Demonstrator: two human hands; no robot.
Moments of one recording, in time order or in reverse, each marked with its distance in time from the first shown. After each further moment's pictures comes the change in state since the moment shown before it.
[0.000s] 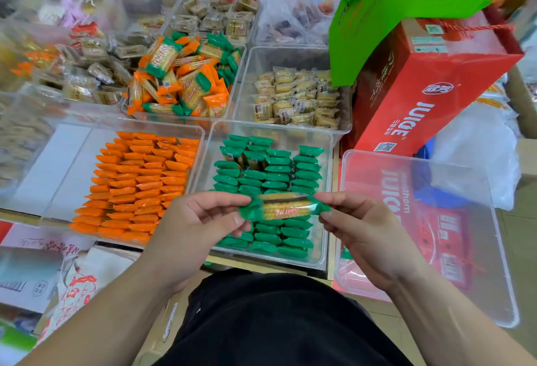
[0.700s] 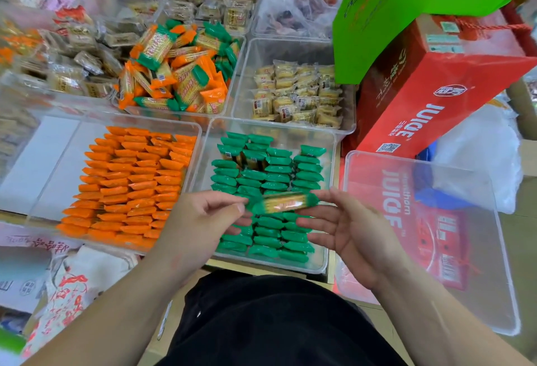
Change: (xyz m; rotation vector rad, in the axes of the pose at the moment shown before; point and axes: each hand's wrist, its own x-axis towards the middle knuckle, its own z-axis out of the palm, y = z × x) left_hand 0.032 -0.009 0.002 0.185 0.031 -0.104; right_hand 0.029 0.007 0.013 0.112 0.119 0.238
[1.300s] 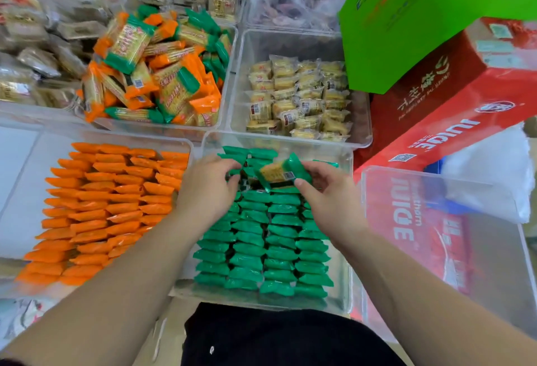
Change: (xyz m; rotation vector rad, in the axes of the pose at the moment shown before) left_hand 0.192 -0.048 -0.016 0.772 0.055 0.372; right_hand 0.130 -0.003 0.044 -0.701 0.223 -0.465
